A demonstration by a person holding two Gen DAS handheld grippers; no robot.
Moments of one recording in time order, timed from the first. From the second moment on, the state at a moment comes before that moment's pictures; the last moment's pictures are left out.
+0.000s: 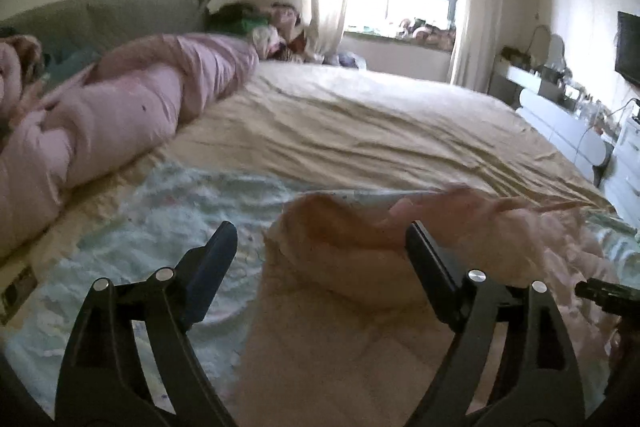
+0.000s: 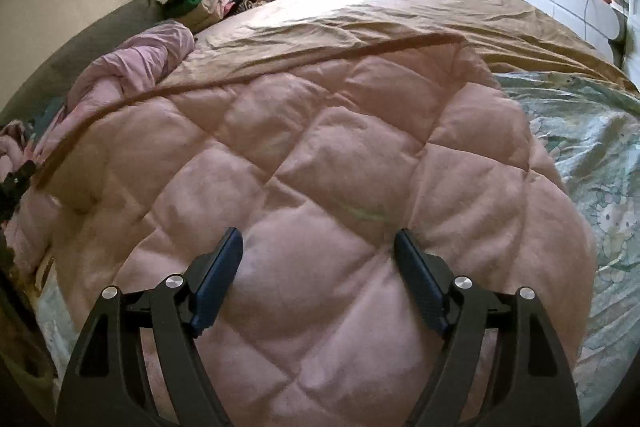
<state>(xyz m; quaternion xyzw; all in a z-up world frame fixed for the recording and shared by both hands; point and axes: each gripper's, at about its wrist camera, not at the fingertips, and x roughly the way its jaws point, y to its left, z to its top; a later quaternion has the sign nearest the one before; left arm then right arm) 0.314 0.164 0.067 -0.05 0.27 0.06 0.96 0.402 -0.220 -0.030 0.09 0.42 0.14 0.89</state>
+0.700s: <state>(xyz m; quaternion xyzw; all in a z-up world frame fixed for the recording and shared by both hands) 0.266 0.204 -0.039 -0.15 0.39 0.00 0.91 0.353 -0.359 -0.050 0.16 0.39 0.05 0.91</state>
